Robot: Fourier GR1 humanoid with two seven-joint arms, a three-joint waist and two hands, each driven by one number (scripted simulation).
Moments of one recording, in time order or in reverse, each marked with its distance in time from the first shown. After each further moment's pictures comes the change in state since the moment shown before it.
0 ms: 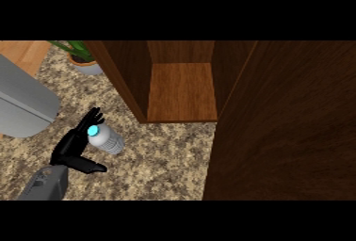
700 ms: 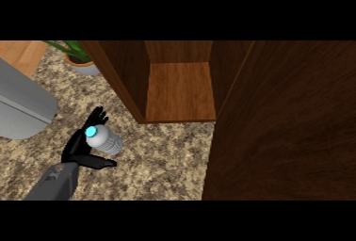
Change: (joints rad) left arm -0.121 -0.019 0.028 0.269 -0.027 0.088 -0.197; right arm 0.050 -0.040 0.008 0.000 -0.004 -0.012 -0.063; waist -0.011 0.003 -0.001
